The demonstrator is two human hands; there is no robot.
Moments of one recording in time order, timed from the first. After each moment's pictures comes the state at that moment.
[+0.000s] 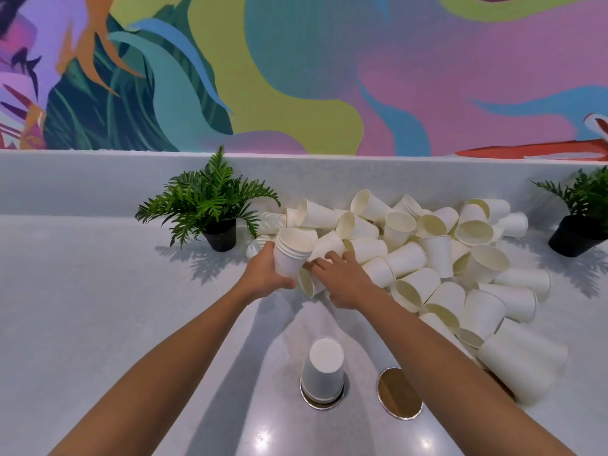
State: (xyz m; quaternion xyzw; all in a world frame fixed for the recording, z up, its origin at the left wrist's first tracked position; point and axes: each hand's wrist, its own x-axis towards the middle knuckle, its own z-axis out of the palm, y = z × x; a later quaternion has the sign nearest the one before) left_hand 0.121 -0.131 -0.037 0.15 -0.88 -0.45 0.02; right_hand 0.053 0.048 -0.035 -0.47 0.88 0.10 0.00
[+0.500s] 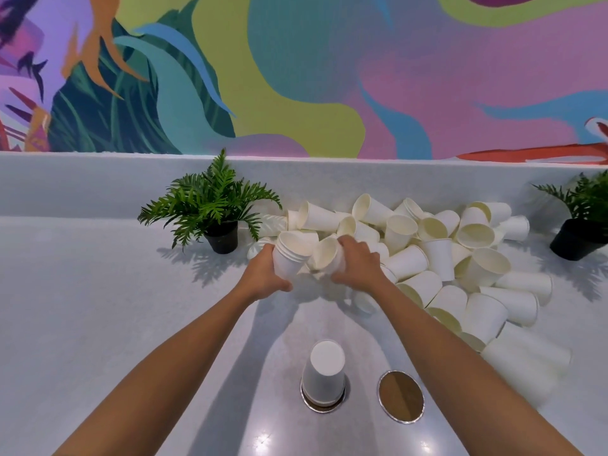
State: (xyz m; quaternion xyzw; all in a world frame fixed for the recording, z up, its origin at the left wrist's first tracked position) left_hand 0.121 -0.135 -0.037 0.16 -0.90 -0.41 0.01; right_hand 0.032 0.055 -0.023 -0.23 0.94 -0.22 0.07
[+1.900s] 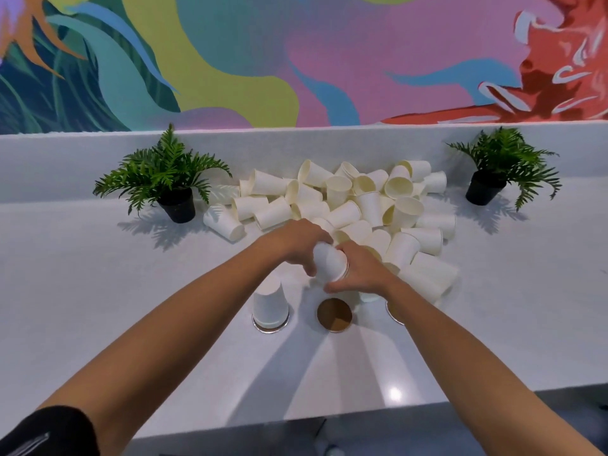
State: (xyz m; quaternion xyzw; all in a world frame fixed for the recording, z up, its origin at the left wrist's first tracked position) left_hand 0.162 0.053 0.062 -0.12 -0.98 -0.06 -0.14; right_hand 0.127 0.215 -0.025 -0.24 0.91 -0.31 0.13
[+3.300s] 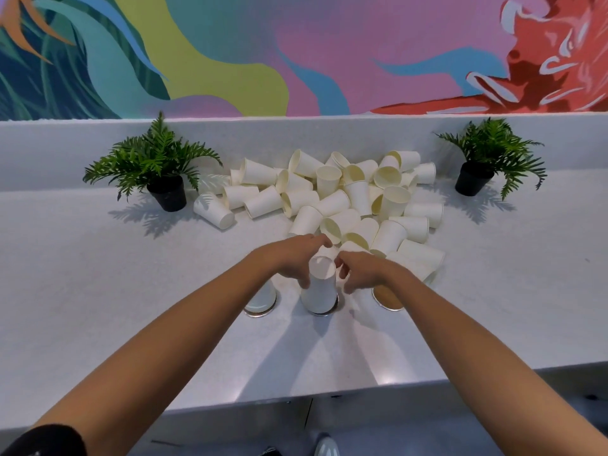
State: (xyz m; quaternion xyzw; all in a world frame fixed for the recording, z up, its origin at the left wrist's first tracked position) left_hand 0.188 0.073 0.027 -0.10 -0.96 -0.16 -0.21; right_hand 0.132 0.242 -0.019 -0.23 0.92 -0.13 0.30
